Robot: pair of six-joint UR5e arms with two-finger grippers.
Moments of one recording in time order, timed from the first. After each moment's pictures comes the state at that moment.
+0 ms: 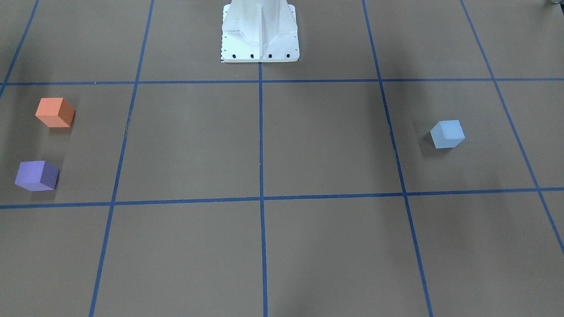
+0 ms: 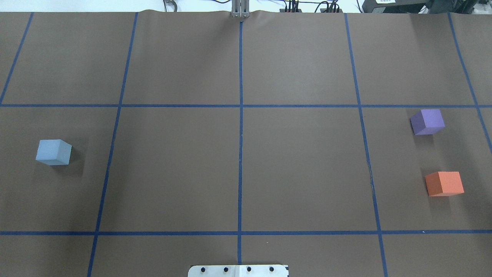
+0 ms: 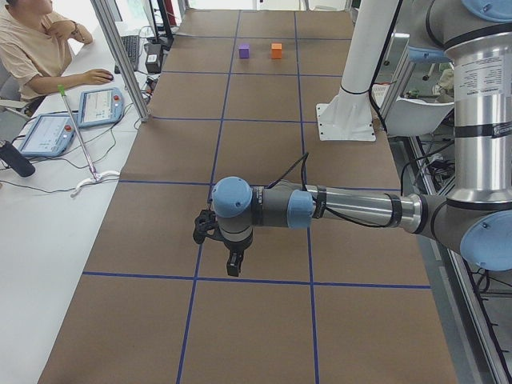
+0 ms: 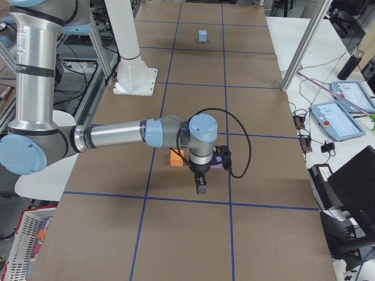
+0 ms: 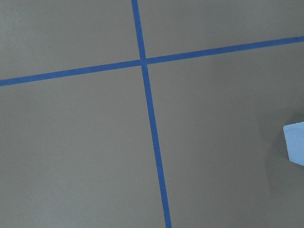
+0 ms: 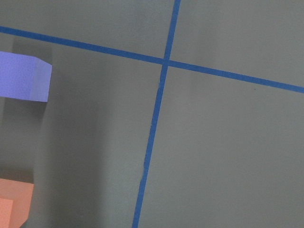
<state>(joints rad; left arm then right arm) -1.57 -1.44 -1.79 -1.50 -2.39 0.14 1.56 -1.70 1.87 -1.73 2.26 -0.16</state>
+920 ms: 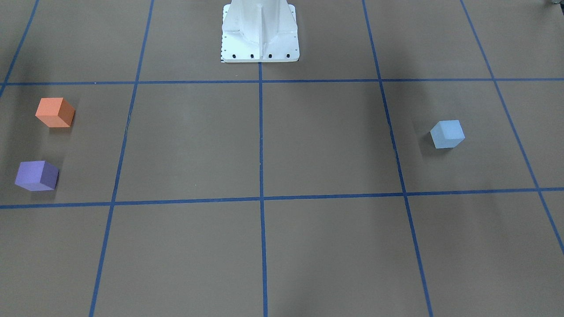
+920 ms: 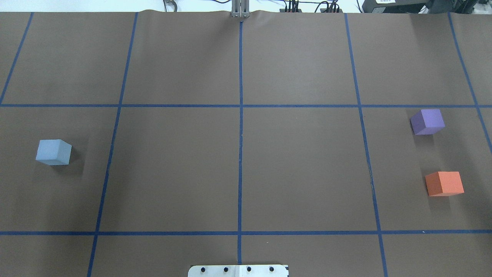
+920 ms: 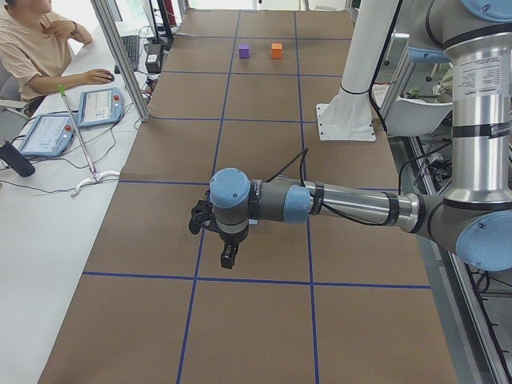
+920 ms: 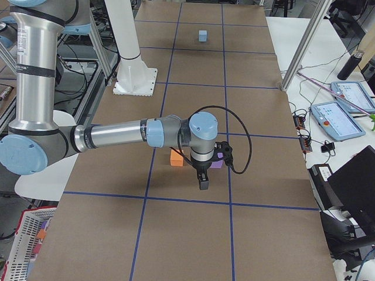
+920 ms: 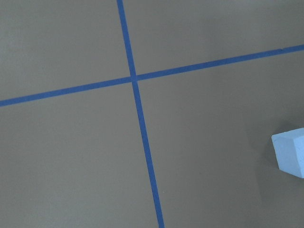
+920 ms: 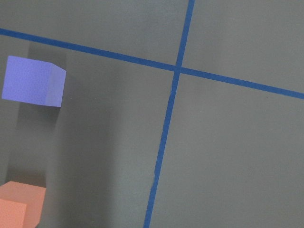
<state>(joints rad) -1.56 -1.47 -1.81 -1.60 -2.40 0.13 1.54 -1.70 1.87 -1.66 2.31 -0.10</state>
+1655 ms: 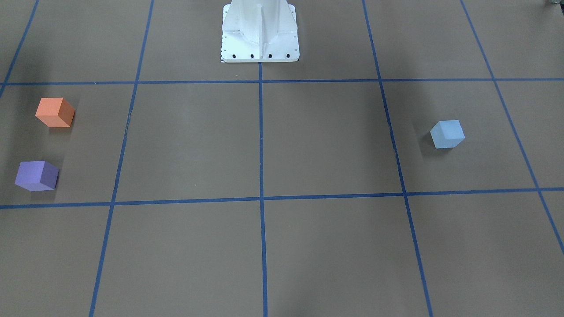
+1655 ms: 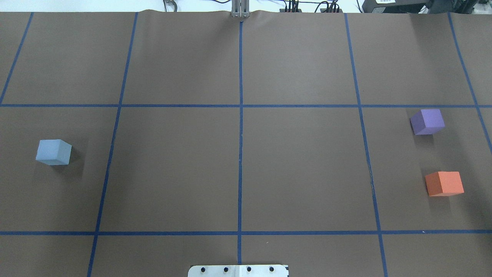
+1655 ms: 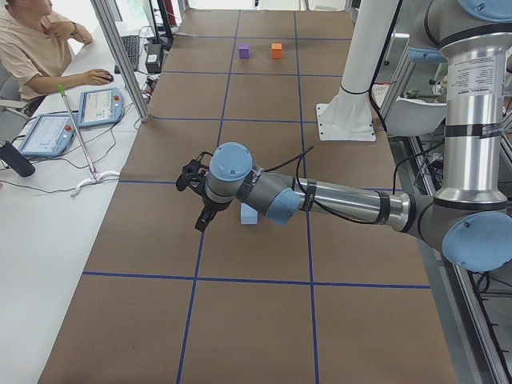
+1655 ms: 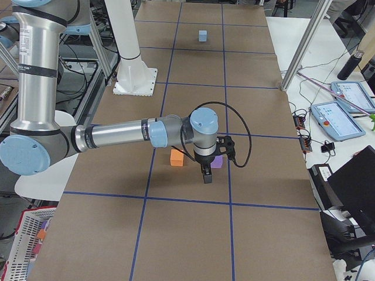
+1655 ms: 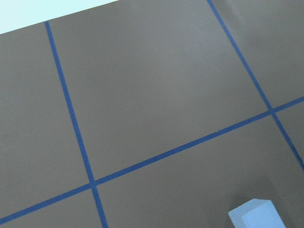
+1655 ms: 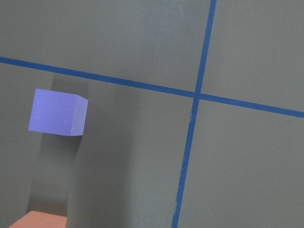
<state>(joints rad) -1.49 -1.51 -1.78 -2.02 -2.50 -0.11 1.51 -1.70 1.87 -1.57 2.31 -0.01</state>
